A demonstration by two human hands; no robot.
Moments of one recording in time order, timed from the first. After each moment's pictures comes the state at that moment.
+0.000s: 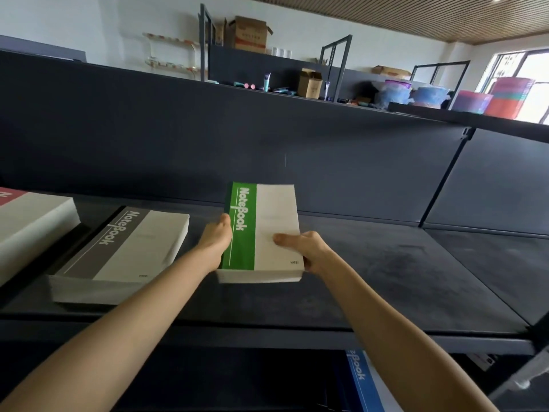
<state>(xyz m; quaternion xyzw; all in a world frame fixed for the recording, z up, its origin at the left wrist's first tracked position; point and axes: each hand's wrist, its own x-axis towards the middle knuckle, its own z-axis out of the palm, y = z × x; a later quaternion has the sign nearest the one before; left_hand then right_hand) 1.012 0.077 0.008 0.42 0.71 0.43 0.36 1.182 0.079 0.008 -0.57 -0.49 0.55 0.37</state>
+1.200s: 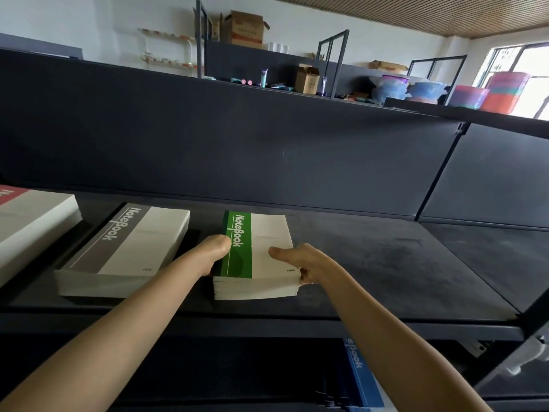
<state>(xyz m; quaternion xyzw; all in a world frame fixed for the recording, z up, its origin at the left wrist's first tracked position) 1.001 0.057 -0.003 0.39 0.70 0.33 0.50 1.173 0.050 0.006 -0.66 -0.50 0.52 0.23</state>
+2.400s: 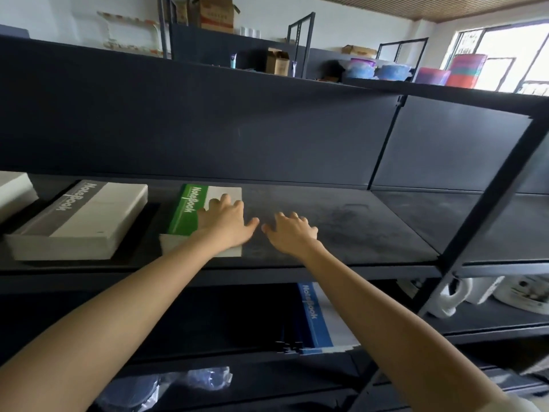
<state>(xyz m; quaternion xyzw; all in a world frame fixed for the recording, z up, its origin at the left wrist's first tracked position) 1.103 0.001 0.006 0.74 0.67 0.09 -0.03 1.244 -0.003 -0.002 -0.71 -0.70 0.07 0.06</state>
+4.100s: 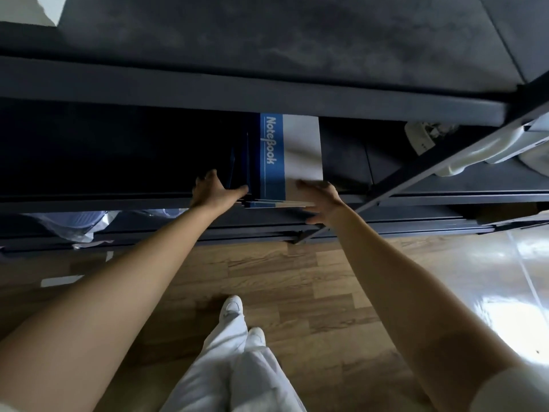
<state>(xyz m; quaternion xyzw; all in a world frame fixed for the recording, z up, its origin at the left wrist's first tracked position) 1.240 -0.025 -0.288 0.51 0.75 0.10 0.40 1.448 -0.025 -0.281 -0.75 -0.26 0.57 0.22</state>
